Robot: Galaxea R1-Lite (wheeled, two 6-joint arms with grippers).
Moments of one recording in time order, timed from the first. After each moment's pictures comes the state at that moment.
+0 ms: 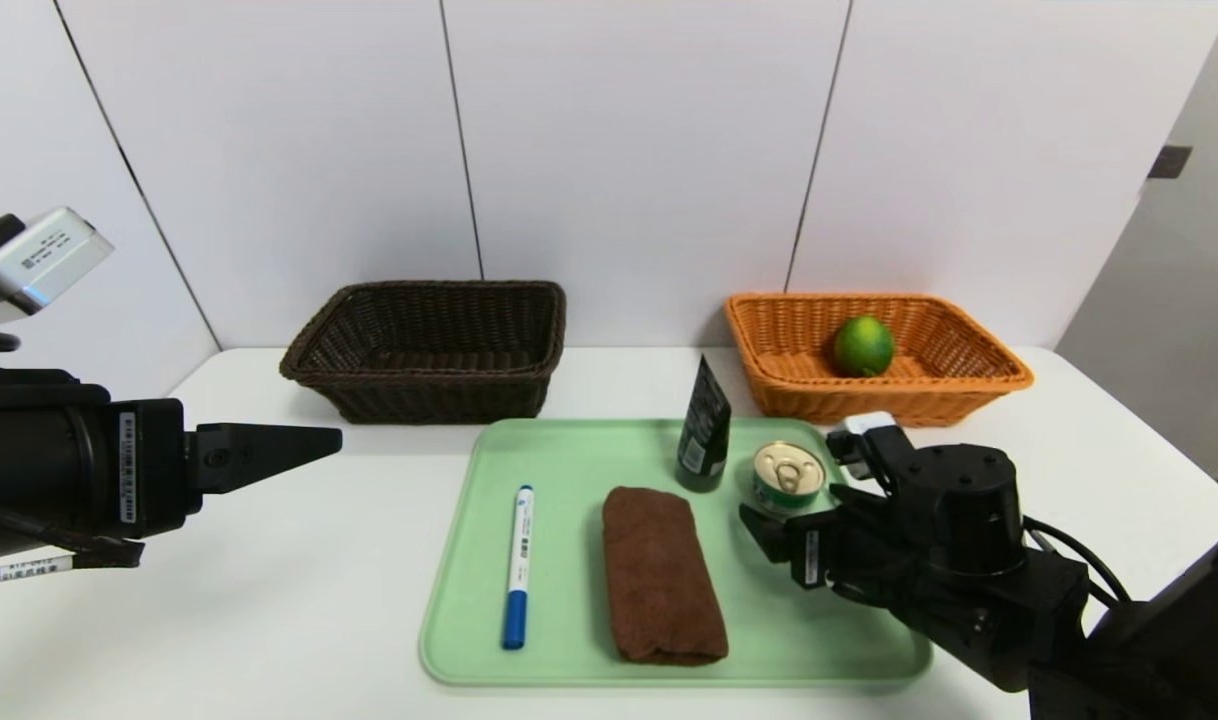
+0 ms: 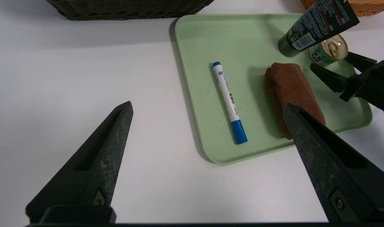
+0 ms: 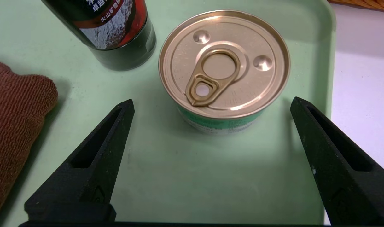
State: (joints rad) left arm -0.42 1.13 -0.96 0.30 0.00 -0.32; right arm 0.55 1.90 -0.43 -1.04 -0.24 0.17
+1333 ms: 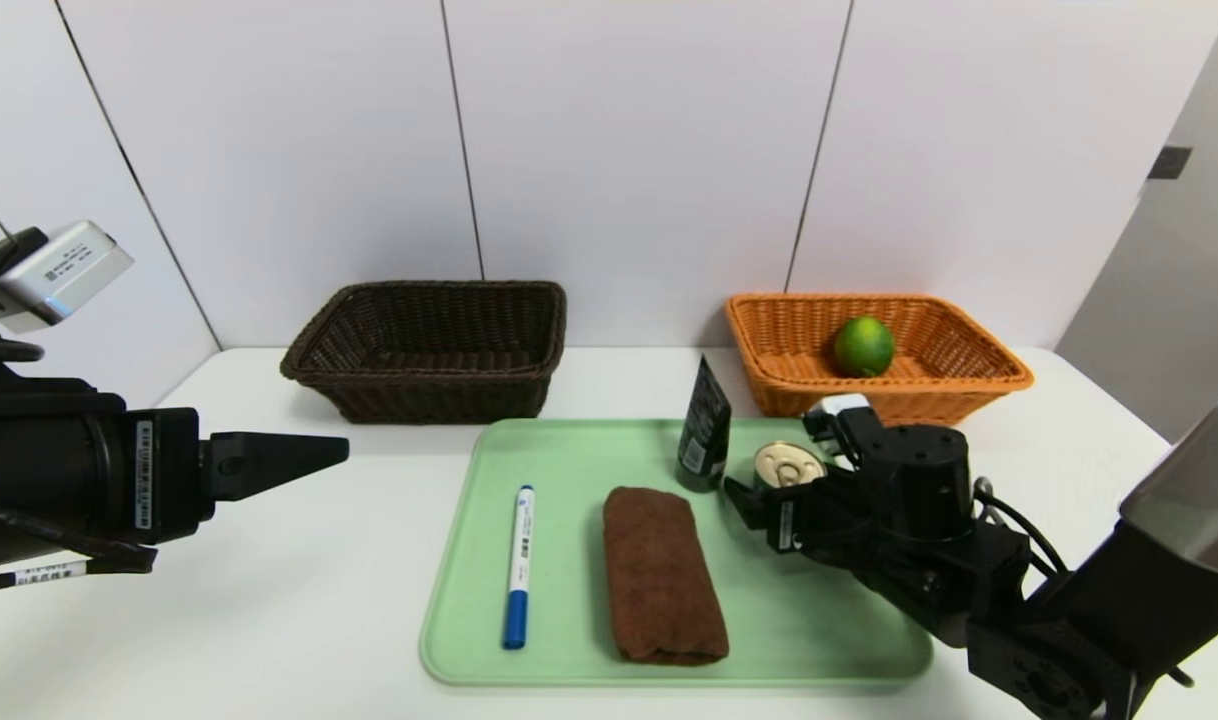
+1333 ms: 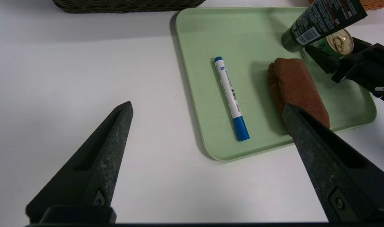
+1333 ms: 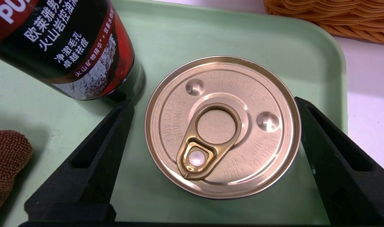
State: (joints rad) left arm -0.42 1.14 -0.95 0.30 0.00 -0.32; right arm 0.51 2.01 -0.52 -1.09 -0.24 0.16
